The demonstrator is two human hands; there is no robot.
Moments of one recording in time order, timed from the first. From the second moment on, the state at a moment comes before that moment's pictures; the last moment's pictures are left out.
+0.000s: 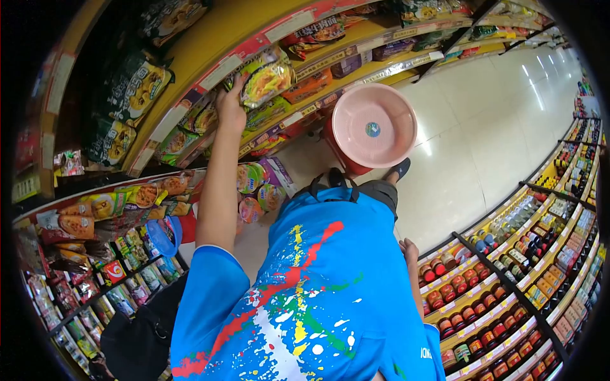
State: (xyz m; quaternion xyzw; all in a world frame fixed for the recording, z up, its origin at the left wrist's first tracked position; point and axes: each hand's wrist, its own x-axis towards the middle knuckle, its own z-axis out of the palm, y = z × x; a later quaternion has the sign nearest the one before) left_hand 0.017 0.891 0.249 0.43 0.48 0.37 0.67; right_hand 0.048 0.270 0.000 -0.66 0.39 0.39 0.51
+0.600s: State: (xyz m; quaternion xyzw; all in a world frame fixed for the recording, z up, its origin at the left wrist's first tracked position) left_hand -0.010 0.786 0.226 0.38 0.44 0.17 0.80; right_hand 0.156 0.577 0.152 -0.50 -0.14 0.50 0.69
